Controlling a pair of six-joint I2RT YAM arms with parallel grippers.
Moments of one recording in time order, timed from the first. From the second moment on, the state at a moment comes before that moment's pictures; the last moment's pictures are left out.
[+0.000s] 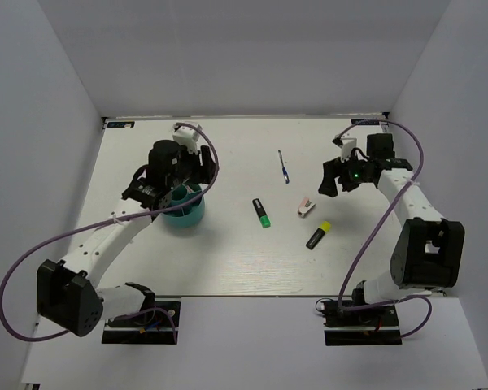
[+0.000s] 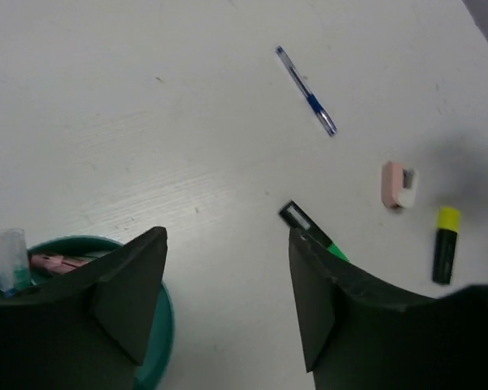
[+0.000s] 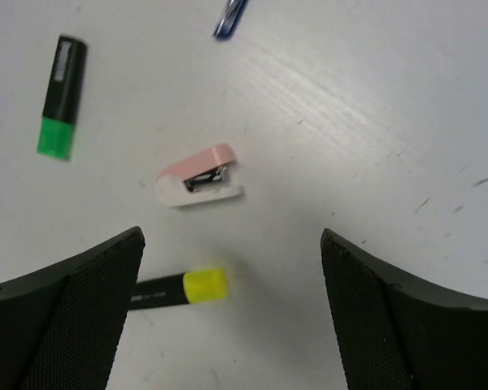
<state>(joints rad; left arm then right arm) -0.42 1.23 0.97 -0.09 0.05 -0.20 -0.02 1.51 1.13 -0.64 -0.61 -0.42</state>
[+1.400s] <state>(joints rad) -0.47 0.40 0.57 -0.60 -0.70 -0.18 0.43 2.41 2.08 -0.56 0.10 -0.18</state>
